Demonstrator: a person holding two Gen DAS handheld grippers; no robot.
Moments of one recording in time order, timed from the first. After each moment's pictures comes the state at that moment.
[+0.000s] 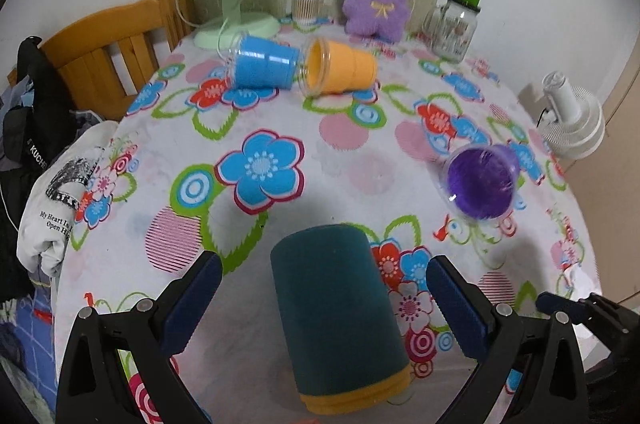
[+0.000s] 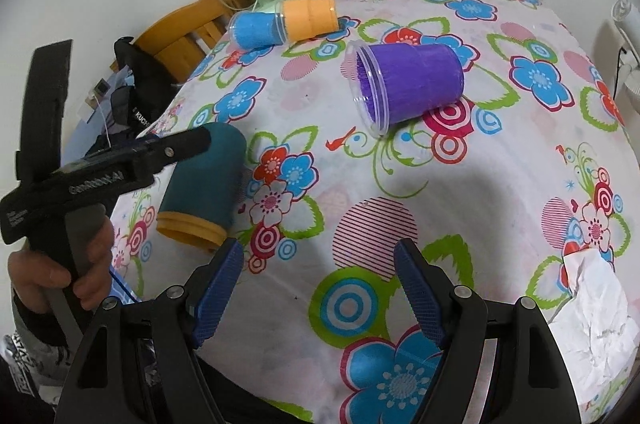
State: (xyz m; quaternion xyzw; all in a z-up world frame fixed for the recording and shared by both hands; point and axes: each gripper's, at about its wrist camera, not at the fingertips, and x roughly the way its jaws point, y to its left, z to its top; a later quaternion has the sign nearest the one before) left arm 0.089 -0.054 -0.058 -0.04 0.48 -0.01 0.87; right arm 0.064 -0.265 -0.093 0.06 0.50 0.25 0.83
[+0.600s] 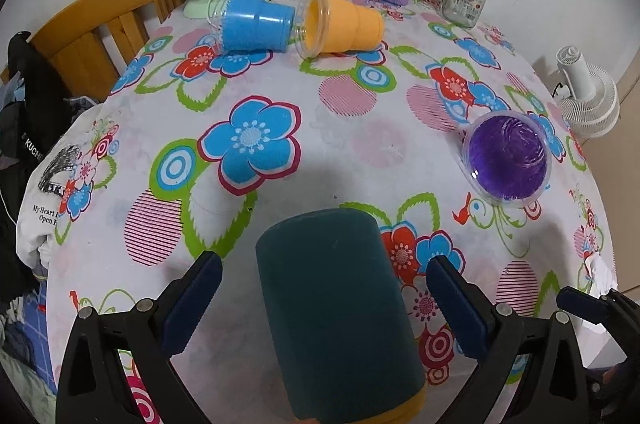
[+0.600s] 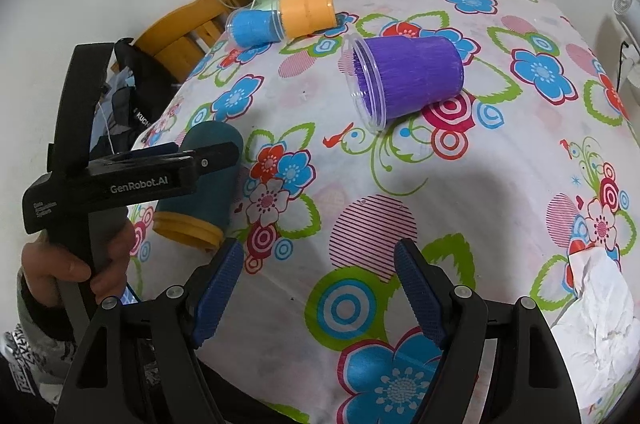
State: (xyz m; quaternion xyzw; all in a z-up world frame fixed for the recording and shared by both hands) left arm 0.106 -0.059 -0.083 -0.03 0.53 -0.01 0.85; right arm 0.065 -0.266 -0.097 0.06 0.50 0.25 0.82
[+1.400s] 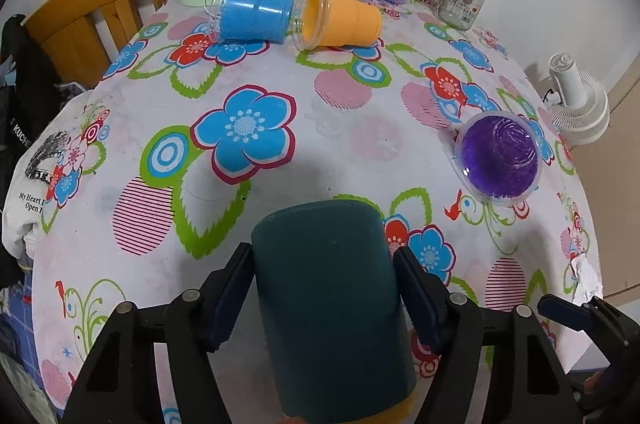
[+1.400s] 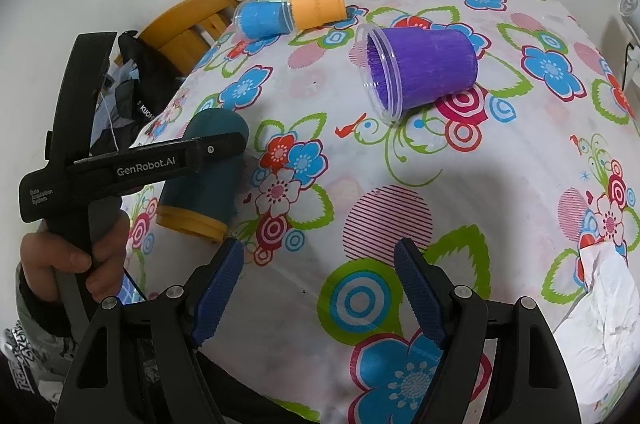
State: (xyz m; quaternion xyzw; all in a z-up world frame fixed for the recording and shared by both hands) left arm 0.102 -0.053 -0.083 -0.07 0.53 -0.02 0.84; right arm 0.060 -0.257 -0.098 0.06 0.51 0.26 0.82
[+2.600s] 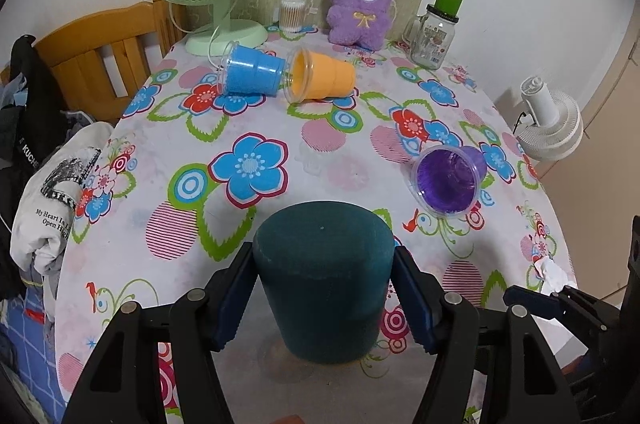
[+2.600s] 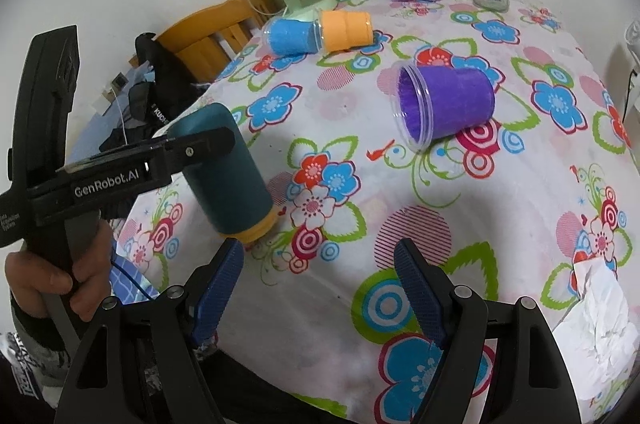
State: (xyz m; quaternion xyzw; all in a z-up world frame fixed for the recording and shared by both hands) left arm 0.065 -0.053 -0.029 -0.06 0.47 -0.04 0.88; right arm 0.046 -0.242 -0.069 0.04 0.48 0.27 0.83
